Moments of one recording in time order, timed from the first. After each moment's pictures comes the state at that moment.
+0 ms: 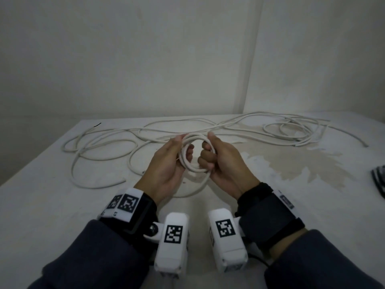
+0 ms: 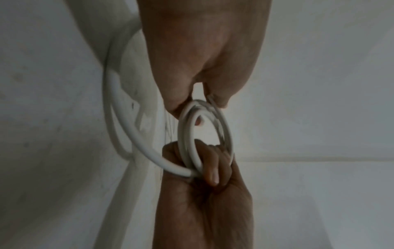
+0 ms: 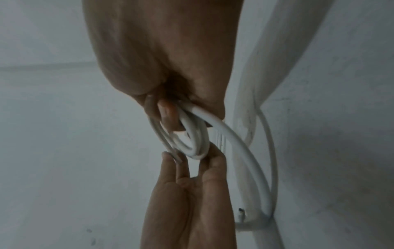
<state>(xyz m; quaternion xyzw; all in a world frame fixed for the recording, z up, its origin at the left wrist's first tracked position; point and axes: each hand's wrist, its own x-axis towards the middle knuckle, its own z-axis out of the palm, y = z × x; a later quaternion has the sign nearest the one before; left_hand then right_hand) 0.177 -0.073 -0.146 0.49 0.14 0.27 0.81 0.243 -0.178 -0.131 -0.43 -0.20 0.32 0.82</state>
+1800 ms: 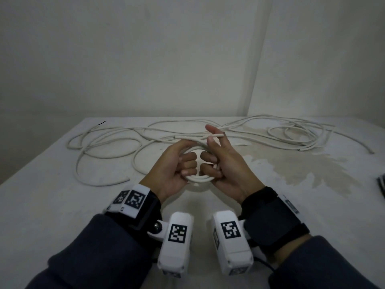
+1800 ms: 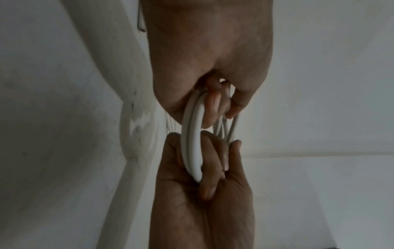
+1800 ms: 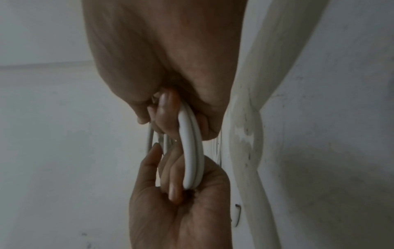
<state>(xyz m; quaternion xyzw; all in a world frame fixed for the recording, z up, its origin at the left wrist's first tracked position) 0.165 -0.078 -0.128 0.45 0.15 0.13 0.87 0.241 -0.181 -0.136 -0.41 -0.24 0.36 0.80</state>
